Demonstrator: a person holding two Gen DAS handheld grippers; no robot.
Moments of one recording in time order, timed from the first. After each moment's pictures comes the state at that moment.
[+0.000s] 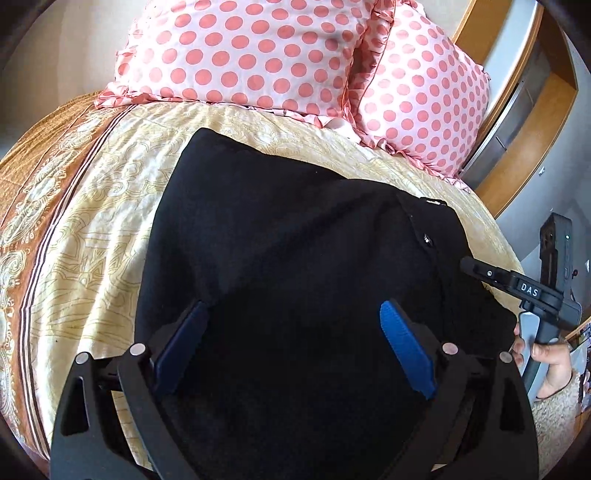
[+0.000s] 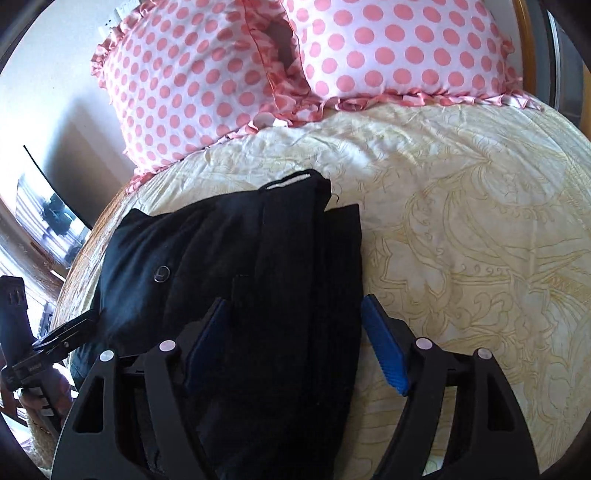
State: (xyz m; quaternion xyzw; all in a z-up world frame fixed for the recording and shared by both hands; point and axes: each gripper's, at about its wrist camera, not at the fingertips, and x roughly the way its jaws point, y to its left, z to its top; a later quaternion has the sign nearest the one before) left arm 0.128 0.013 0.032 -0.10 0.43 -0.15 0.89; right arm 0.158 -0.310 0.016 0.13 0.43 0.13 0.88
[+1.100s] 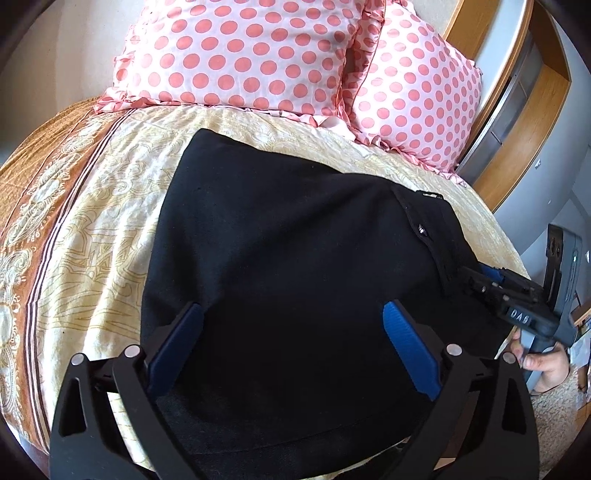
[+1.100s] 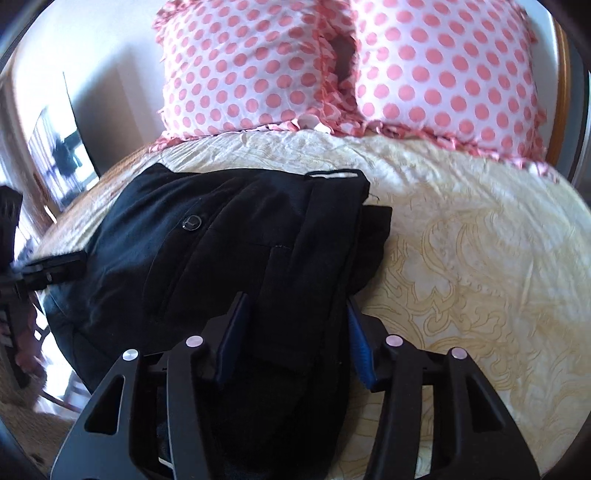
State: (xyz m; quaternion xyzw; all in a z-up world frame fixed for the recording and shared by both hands) left arm 0.118 0.022 0.037 -0.10 0.42 -0.16 0.89; right arm 0.119 -0.274 0.024 -0.02 0.37 0.16 0.91
